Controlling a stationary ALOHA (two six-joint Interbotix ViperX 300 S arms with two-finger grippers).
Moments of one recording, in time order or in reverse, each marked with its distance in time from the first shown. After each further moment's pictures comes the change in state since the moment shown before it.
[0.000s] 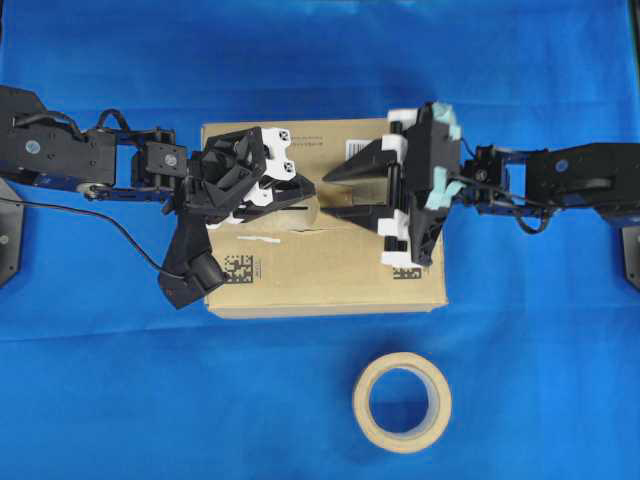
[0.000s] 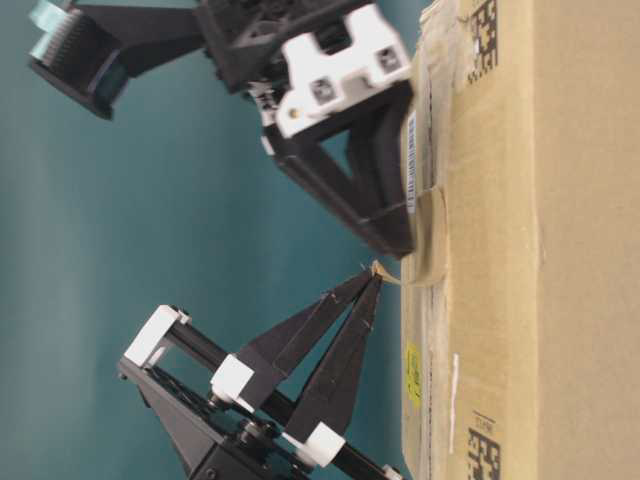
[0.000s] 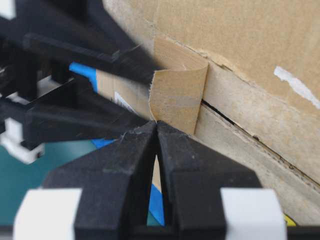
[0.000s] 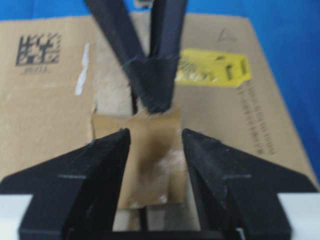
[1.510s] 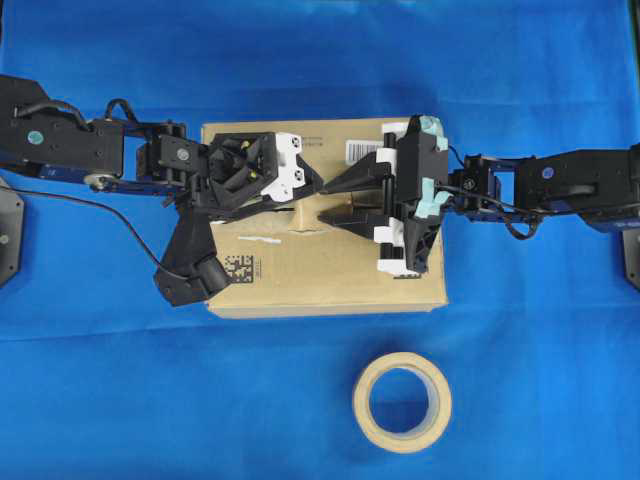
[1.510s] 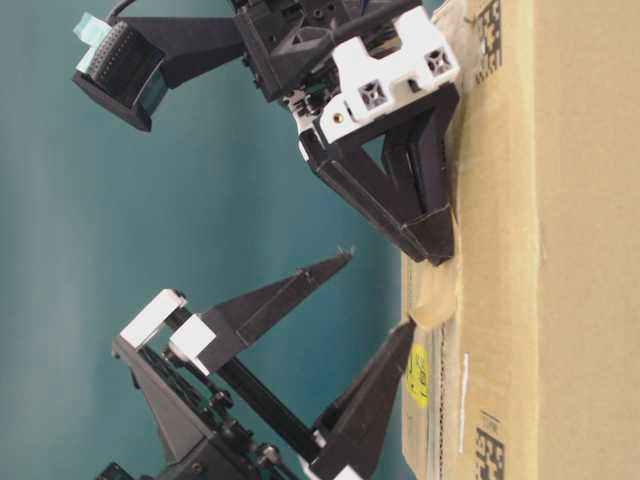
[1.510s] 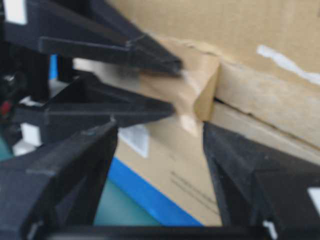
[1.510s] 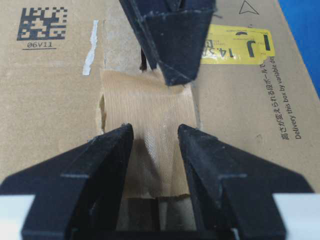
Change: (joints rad) left arm 0.003 0.000 -0.097 0.003 0.264 0.097; right arm 0.003 0.046 -0.005 -0.002 0.031 0.003
